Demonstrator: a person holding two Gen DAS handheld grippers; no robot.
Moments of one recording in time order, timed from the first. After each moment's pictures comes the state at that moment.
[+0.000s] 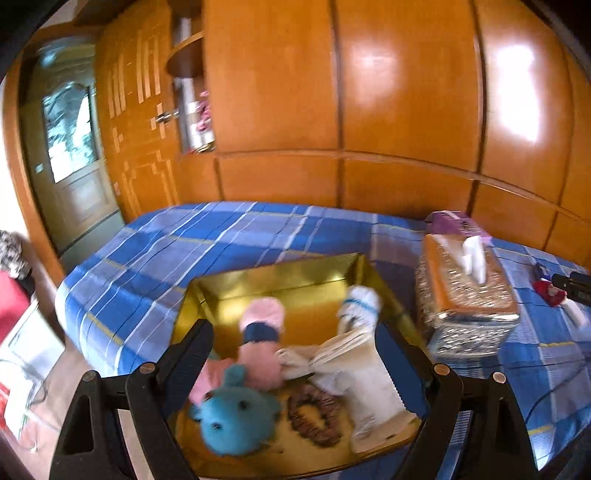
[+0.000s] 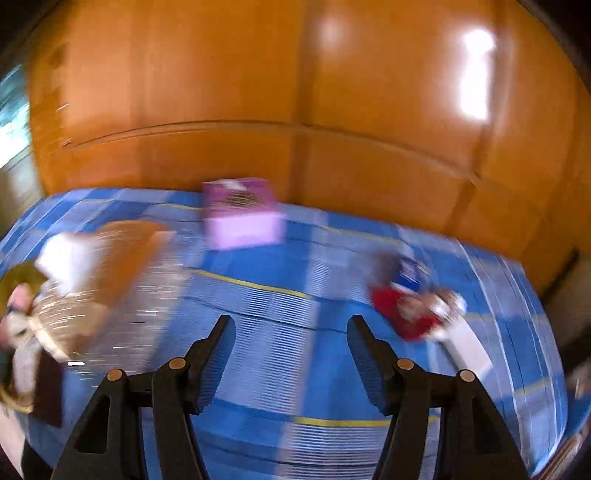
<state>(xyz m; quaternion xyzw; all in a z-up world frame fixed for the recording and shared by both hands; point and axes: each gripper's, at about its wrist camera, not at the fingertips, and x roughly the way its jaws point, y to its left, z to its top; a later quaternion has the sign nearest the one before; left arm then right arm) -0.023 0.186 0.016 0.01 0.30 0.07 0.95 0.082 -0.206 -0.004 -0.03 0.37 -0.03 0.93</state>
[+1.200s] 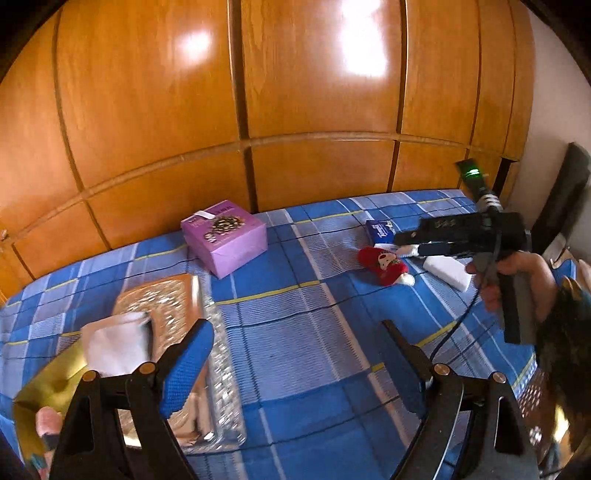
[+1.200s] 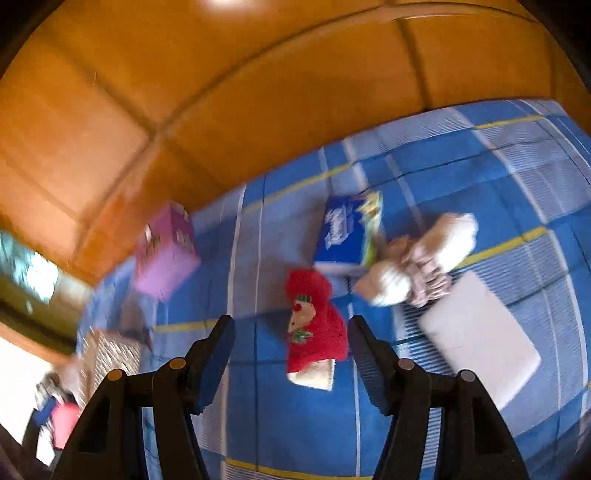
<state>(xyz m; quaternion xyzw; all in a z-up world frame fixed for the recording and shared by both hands) 0.070 -0.095 0.026 0.09 0.35 -0.22 0.91 0.148 -0.408 -0.052 0.28 0.44 0.03 0.85</state>
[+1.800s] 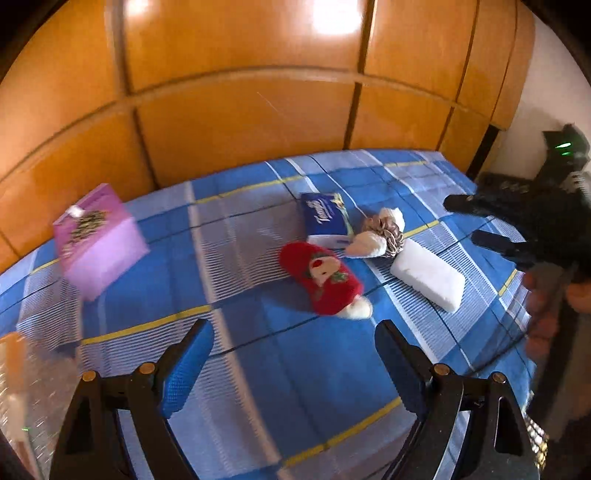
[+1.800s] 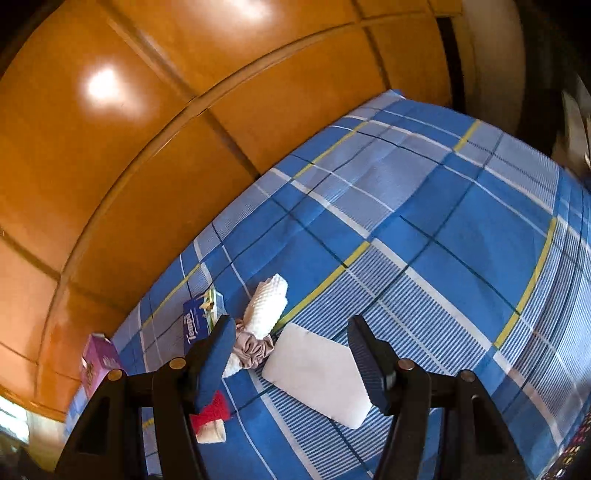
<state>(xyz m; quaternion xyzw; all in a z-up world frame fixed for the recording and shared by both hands) 0.157 -0.243 -0.048 0.11 0.44 -0.28 0.85 0.096 -0.502 -0.041 0.37 0.37 -0.21 0.83</state>
